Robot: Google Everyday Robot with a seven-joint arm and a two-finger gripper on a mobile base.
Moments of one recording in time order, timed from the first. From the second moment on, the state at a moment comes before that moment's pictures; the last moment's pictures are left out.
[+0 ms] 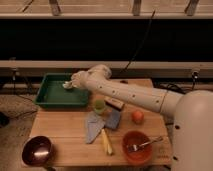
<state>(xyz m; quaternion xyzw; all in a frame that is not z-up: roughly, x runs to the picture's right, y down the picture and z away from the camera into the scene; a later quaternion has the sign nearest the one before) -0.188 -0.046 0.824 0.01 -0.34 0.02 0.94</state>
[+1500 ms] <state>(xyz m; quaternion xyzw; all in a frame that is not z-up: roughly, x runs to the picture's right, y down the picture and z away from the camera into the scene) -0.117 0.023 0.804 -0.06 -0.30 -0.05 0.95</state>
